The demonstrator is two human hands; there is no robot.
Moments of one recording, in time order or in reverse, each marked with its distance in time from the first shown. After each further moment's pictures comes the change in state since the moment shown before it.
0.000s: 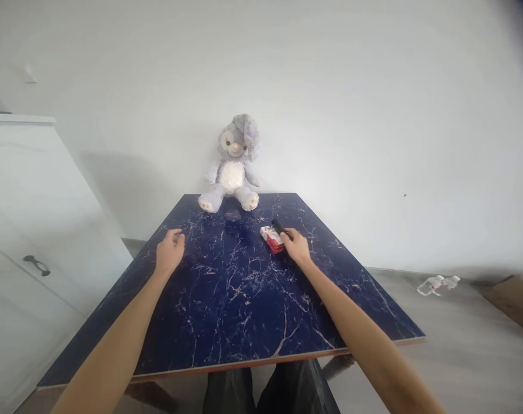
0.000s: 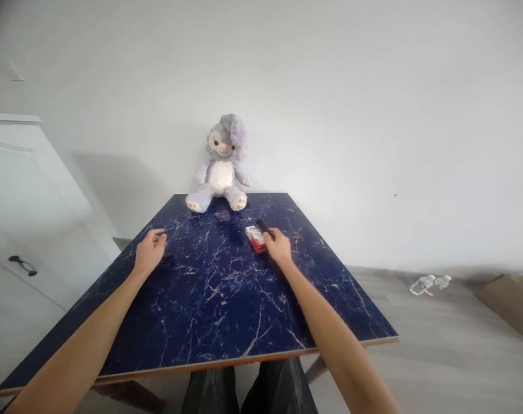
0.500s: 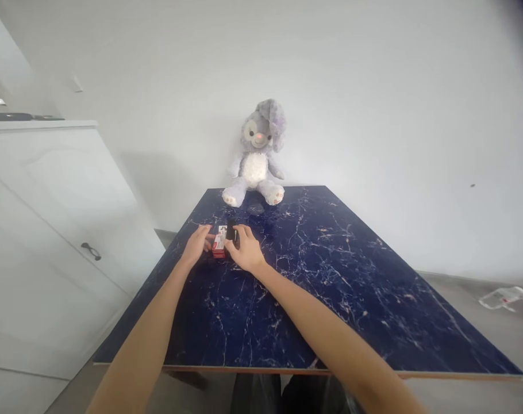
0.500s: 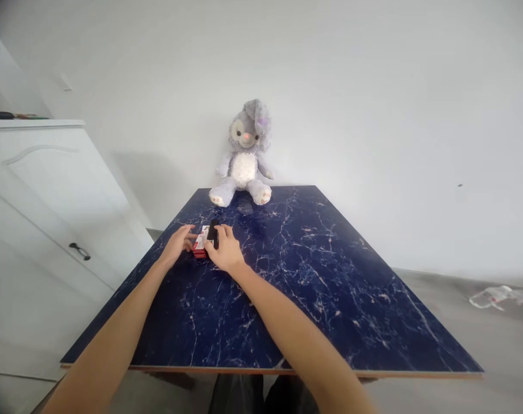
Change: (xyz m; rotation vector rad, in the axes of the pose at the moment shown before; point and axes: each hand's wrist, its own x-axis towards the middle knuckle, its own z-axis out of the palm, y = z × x) left_hand 0.006 -0.006 -0.003 -0.500 -0.350 -0.228; right_hand -0.063 -0.170 0.144 0.229 -0.252 -0.357
